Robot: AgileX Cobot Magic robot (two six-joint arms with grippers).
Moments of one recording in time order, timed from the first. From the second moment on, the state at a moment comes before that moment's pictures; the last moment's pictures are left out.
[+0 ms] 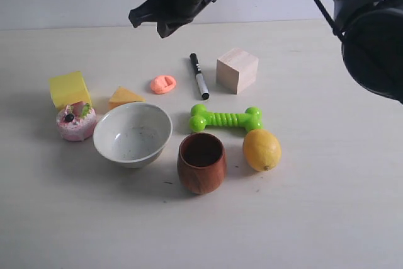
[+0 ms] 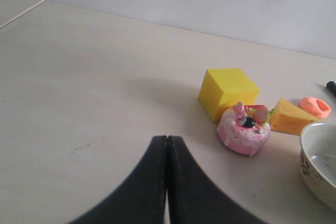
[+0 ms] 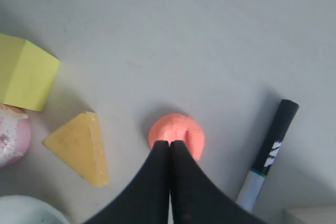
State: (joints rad) left arm 0.05 0.01 0.00 0.01 0.37 -0.17; right arm 0.56 2.40 -2.28 0.19 1.01 -0.13
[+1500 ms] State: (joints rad) left arm 0.05 0.01 0.00 0.01 0.37 -0.17; right arm 0.56 1.90 -1.89 -0.09 0.94 0.11
